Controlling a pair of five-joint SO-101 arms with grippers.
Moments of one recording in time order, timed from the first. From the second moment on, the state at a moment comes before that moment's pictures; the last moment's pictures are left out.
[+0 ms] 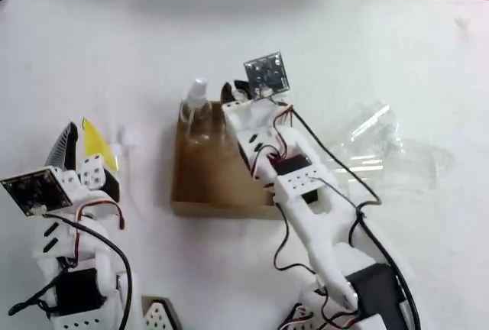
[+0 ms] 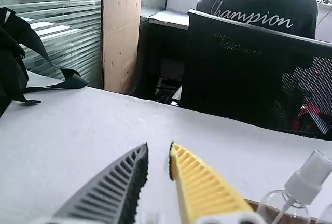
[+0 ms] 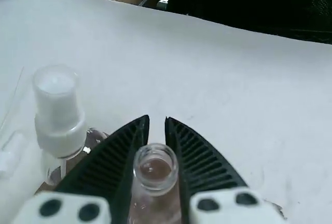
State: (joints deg) left arm -17.5 -104.4 82.5 38.4 9.8; right arm -26.8 -13.5 49.7 -7.6 0.4
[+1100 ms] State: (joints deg) left arm -17.5 -104.4 82.5 38.4 9.8; right arm -26.8 -12.3 49.7 -11.0 0.4
